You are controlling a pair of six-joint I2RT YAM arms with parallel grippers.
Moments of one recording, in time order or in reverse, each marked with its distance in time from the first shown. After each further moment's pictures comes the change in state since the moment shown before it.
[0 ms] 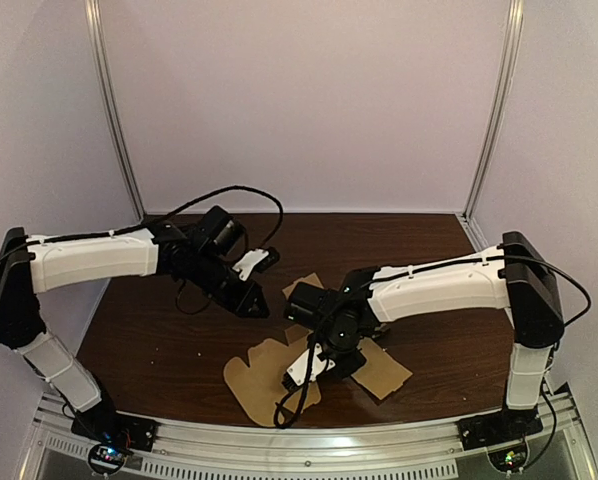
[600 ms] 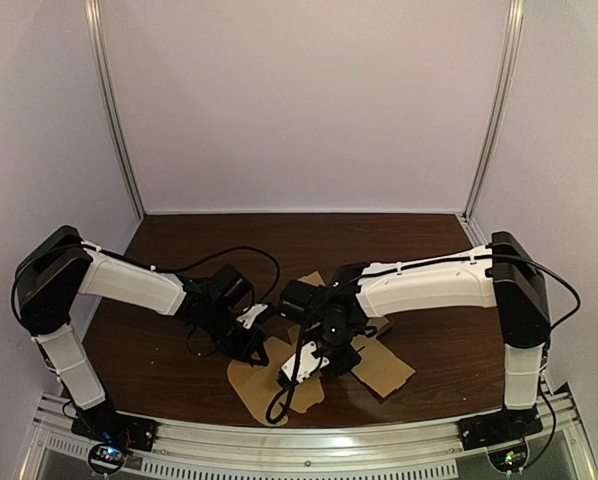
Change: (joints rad) left arm -0.020 0.133 -0.344 0.362 0.104 -0.224; right arm -0.006 0.060 0.087 -0.077 -0.023 0.017
